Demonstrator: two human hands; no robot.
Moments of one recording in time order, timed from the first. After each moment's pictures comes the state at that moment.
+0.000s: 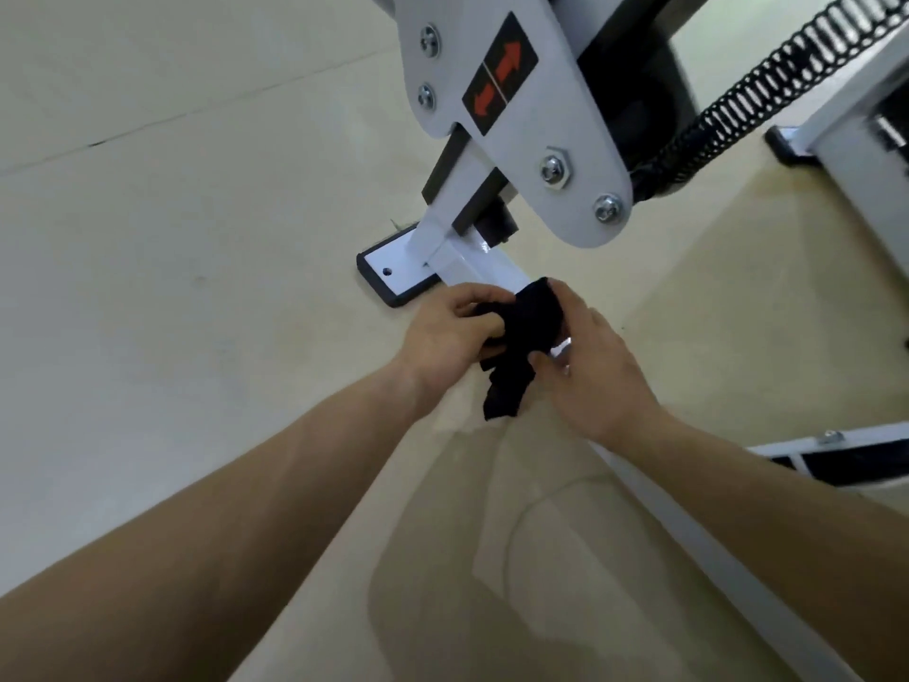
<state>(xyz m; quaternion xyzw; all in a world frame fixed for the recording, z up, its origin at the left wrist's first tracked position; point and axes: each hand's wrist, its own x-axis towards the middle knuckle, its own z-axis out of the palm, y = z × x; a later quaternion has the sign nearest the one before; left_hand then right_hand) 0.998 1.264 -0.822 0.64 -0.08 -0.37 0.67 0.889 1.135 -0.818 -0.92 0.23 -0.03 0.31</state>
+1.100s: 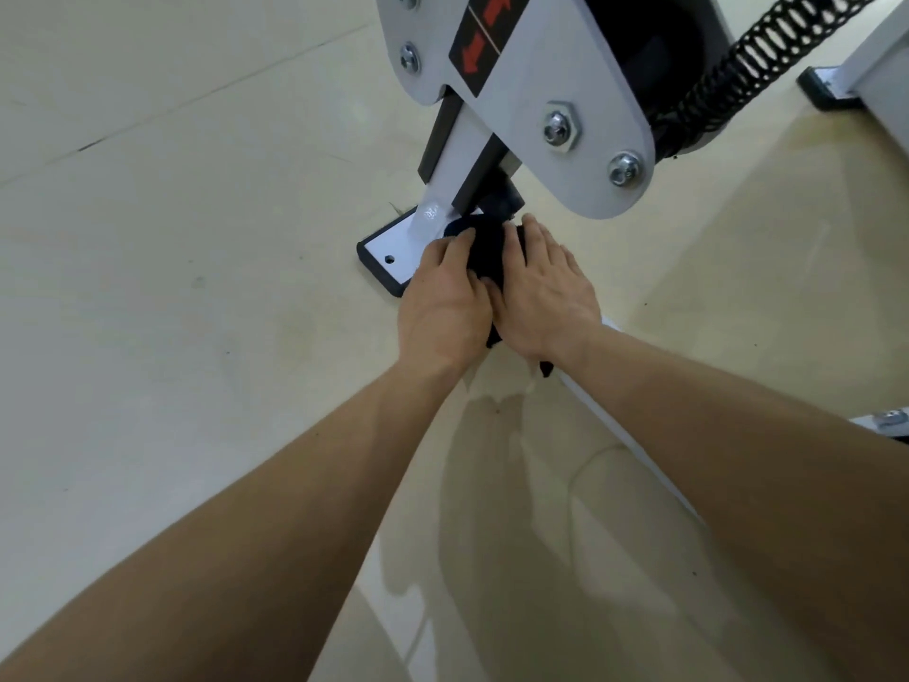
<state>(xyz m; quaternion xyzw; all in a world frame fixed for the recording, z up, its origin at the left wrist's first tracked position) 1.025 1.242 -0.862 0.89 -0.21 -0.07 0.39 0.976 1.126 -0.866 -0.98 0.20 0.06 0.07</state>
